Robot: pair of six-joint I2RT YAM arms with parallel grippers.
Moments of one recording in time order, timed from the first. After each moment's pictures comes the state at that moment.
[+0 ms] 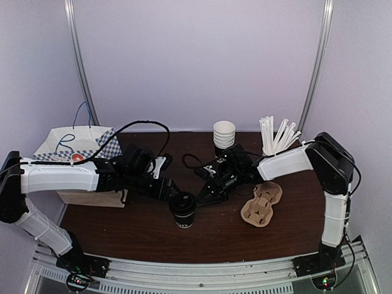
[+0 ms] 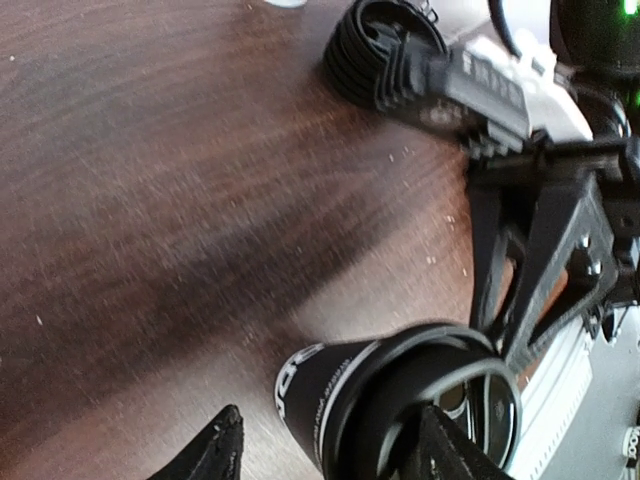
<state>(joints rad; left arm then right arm) -0.85 1.44 0.88 -0.24 0.19 -0.48 0.73 1.99 1.17 0.04 -1.21 0.68</state>
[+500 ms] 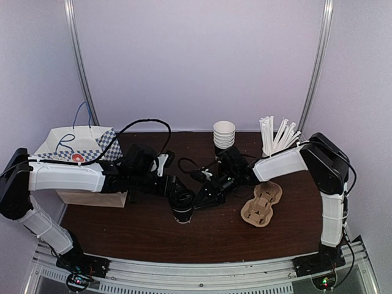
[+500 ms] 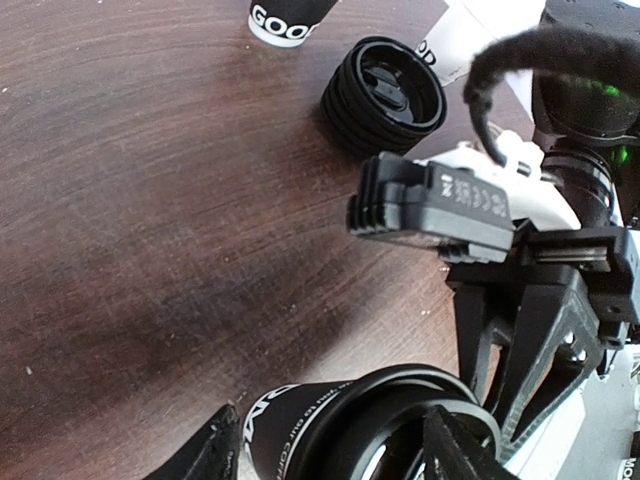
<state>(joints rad) -0.85 1.50 0.87 -0.10 0.16 -0.51 0.75 2.04 1.19 0.06 -1.27 0.70</state>
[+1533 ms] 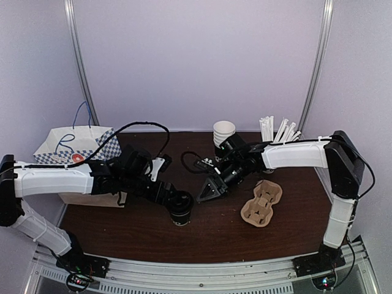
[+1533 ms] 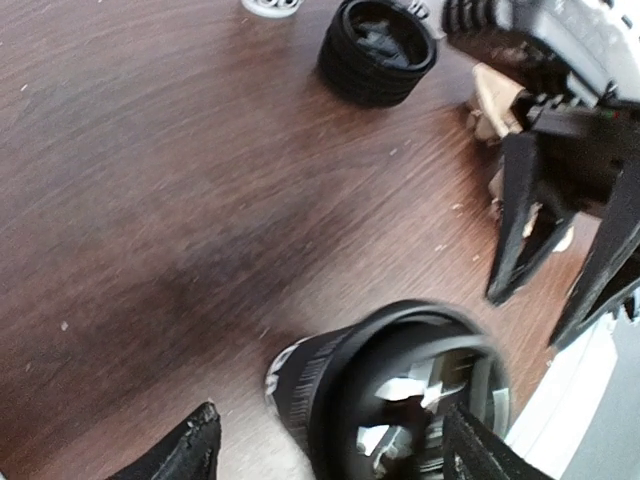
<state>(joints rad) -0.87 1.38 0.86 -0.24 0.15 -0.40 0.75 1.89 1.31 -0.42 -0.99 0.27</state>
